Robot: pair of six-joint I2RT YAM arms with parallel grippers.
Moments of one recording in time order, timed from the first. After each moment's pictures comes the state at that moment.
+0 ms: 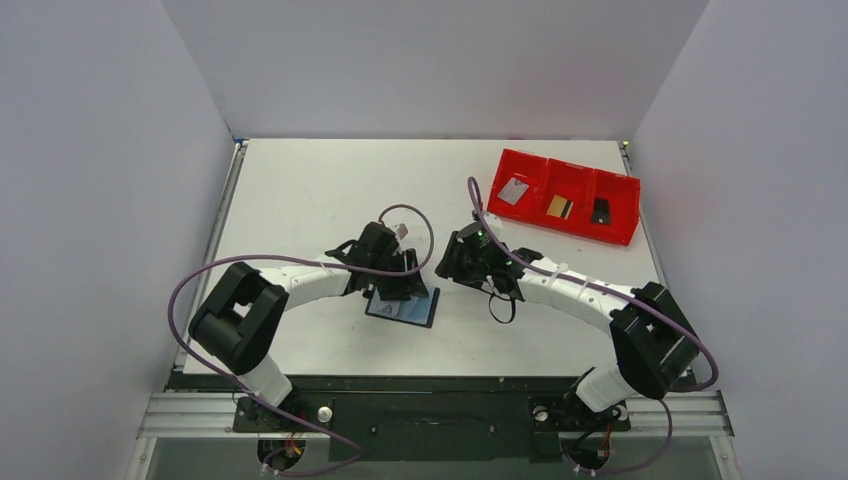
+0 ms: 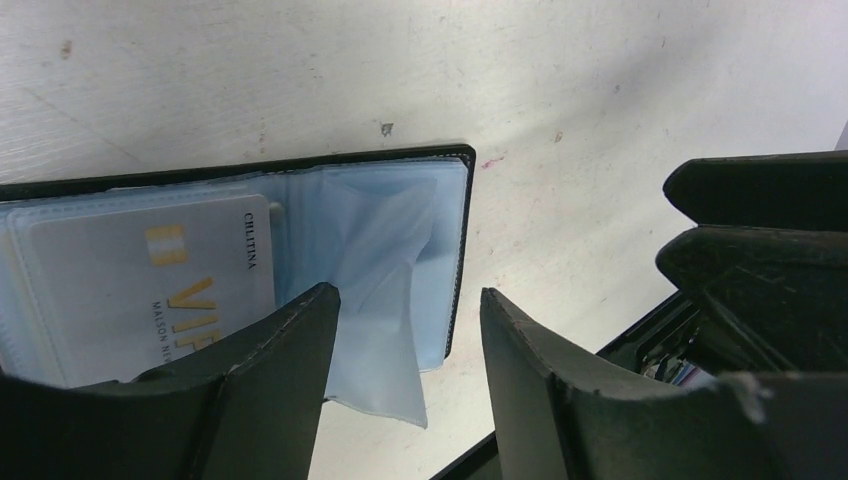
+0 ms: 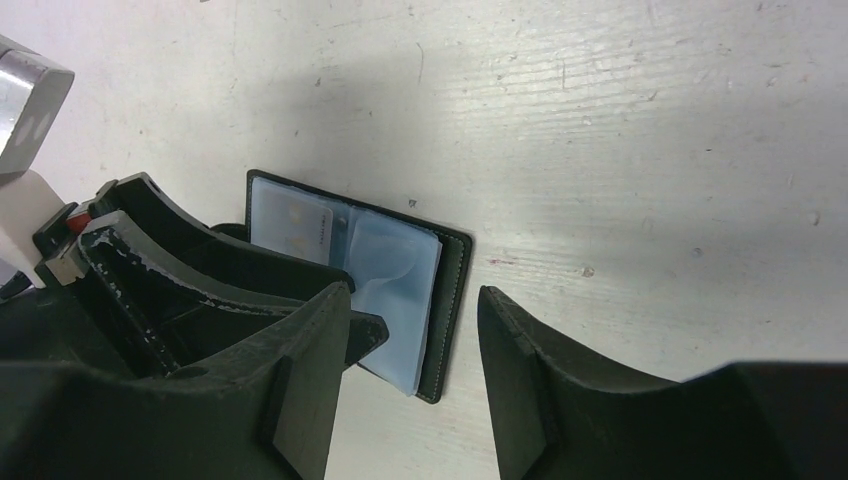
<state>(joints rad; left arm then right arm) -0.62 1.64 0.85 -0.13 0.30 -0.73 0.73 1.50 0.92 -0.25 0.11 0.90</state>
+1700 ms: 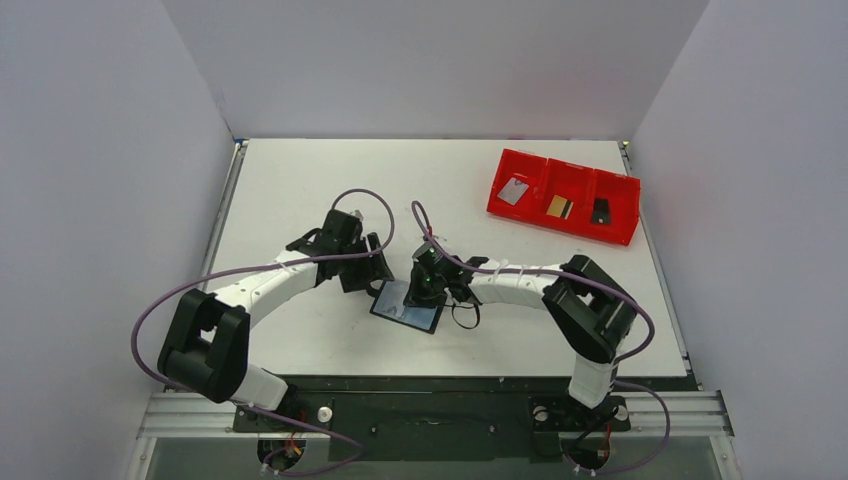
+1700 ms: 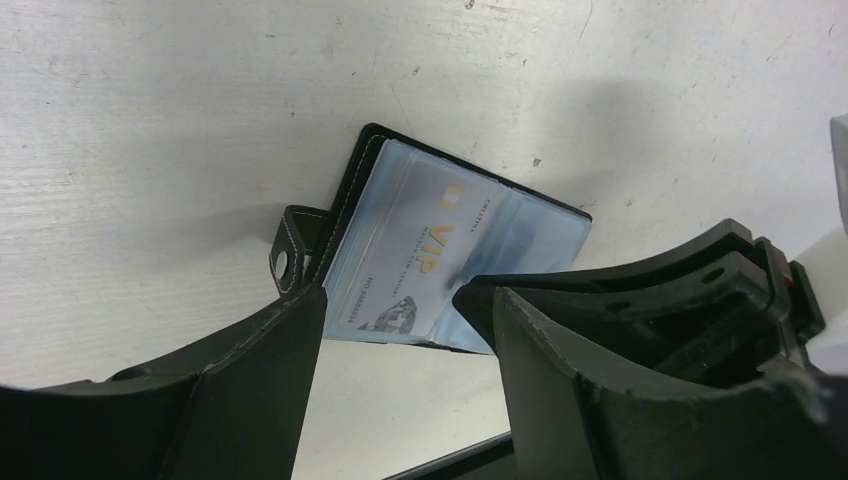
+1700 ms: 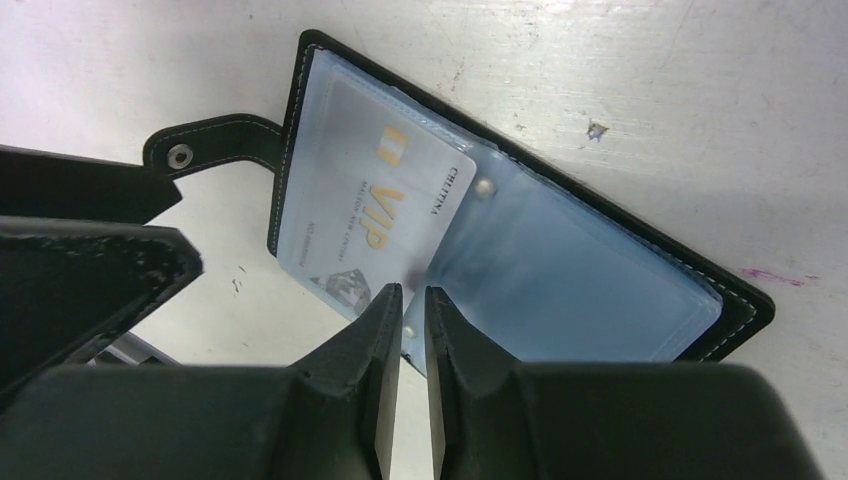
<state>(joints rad) -0.45 1.47 0.87 -0.40 0.16 -0.74 0.88 1.80 1.03 -0.16 -0.03 0.95</state>
